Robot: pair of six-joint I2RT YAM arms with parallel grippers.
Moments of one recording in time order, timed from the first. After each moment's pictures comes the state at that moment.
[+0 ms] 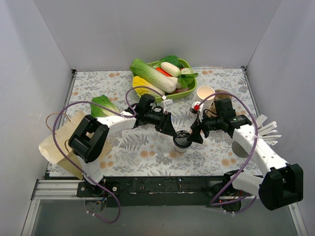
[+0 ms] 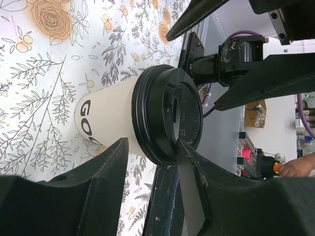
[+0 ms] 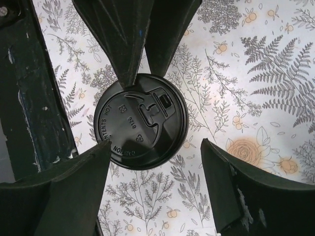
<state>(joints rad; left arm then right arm) -0.65 1.78 1.07 0.05 0.98 -0.41 0.32 1.13 0.84 -0.62 -0.82 -0.48</state>
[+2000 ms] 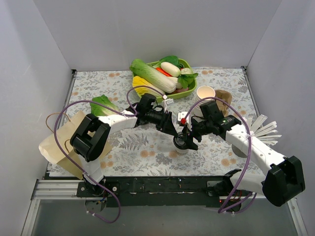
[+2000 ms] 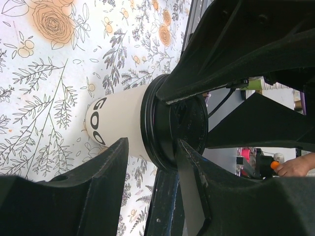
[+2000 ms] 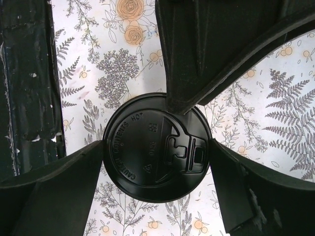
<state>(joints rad) -0.65 1.81 1.10 0.04 0.99 -0.41 0.53 1.18 0.86 -0.64 -0.73 -0.71</state>
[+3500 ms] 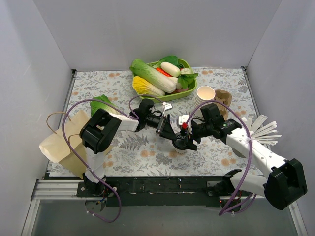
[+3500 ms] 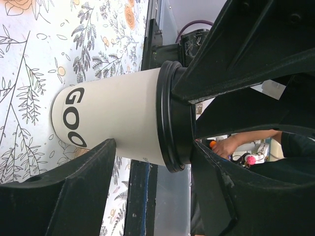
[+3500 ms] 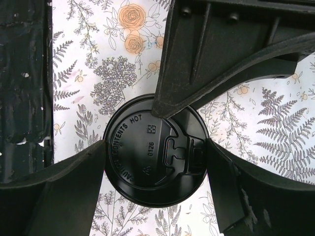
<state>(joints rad) -0.62 1.97 1.00 0.44 1.22 -0.73 0.55 1.15 0.79 -0.55 -0.75 -0.77</state>
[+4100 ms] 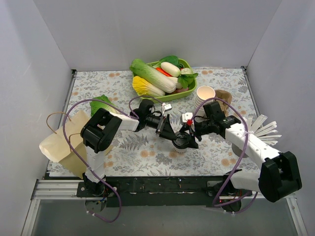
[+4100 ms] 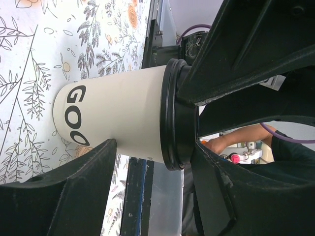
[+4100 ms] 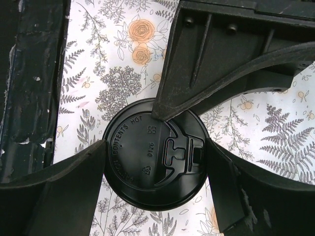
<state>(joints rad) -0.61 1.99 1.00 0.43 1.22 -0.76 0.46 1.23 0.79 -0.56 -0.91 -0.87</state>
